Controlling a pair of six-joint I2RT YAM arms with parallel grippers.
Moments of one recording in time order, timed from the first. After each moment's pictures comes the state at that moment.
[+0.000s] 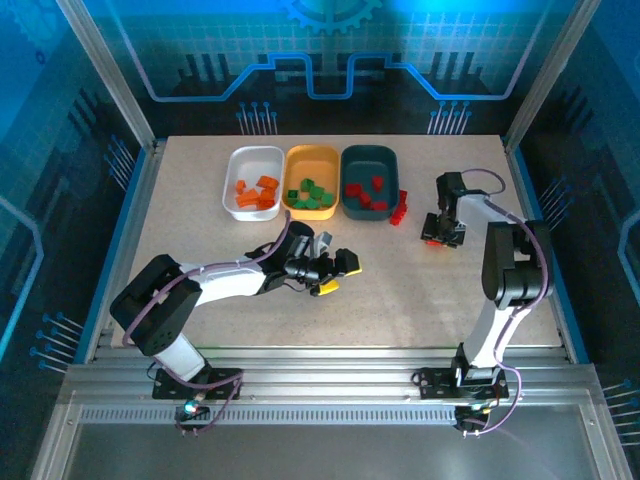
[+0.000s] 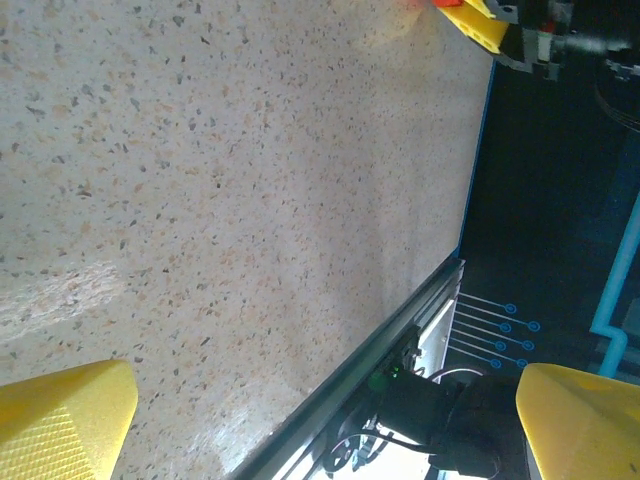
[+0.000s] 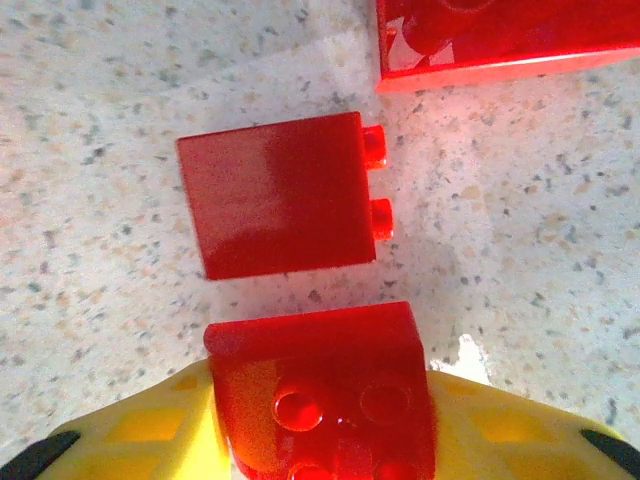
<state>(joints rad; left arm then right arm) -0.68 1.62 0.78 0.15 0.57 -1.14 0.02 1.82 1.19 -0.70 0.04 0.34</state>
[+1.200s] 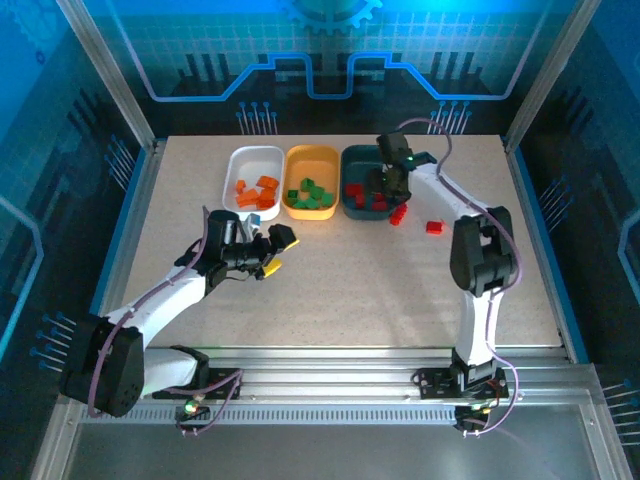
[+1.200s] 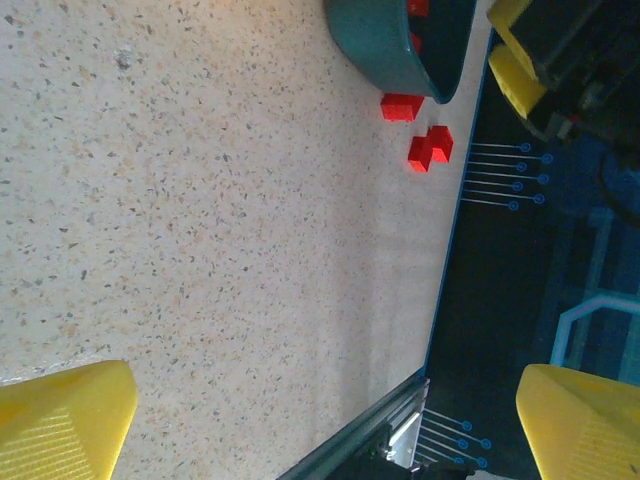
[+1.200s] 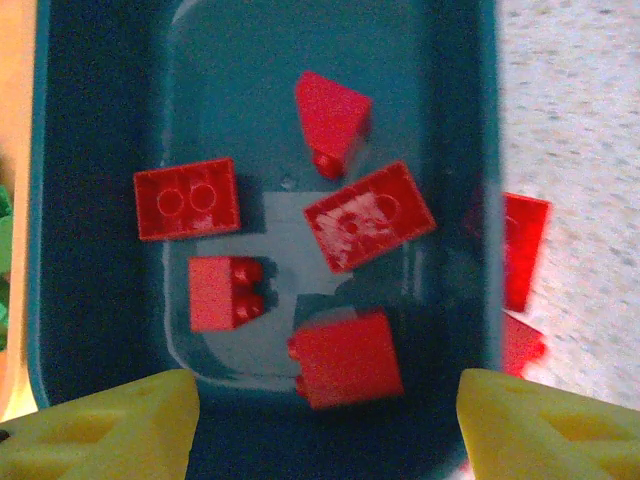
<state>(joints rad) -0.27 1.22 0.63 -0.08 0.62 -1.05 0.32 1.98 1.66 -0.72 0.10 0.40</state>
